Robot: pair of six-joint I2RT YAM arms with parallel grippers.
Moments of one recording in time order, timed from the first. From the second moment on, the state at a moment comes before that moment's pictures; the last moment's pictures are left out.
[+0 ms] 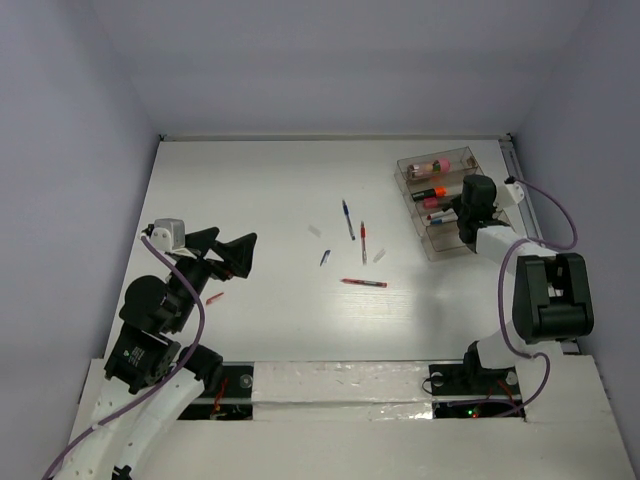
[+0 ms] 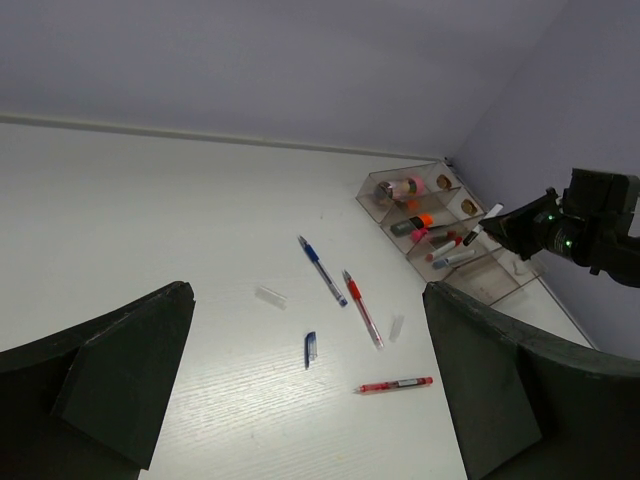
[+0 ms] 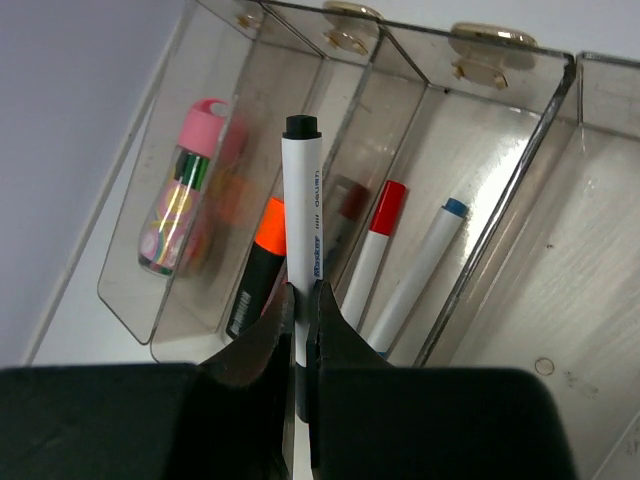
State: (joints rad) left arm -0.48 0.34 0.70 -0.28 -0.10 -0.38; right arm 0.04 1.54 0.84 0.20 0.48 0.94
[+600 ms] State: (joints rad) left arm -0.47 0.36 0.70 -0.28 -0.10 -0.38; right arm 0.03 1.52 0.76 0.26 0.41 0.97
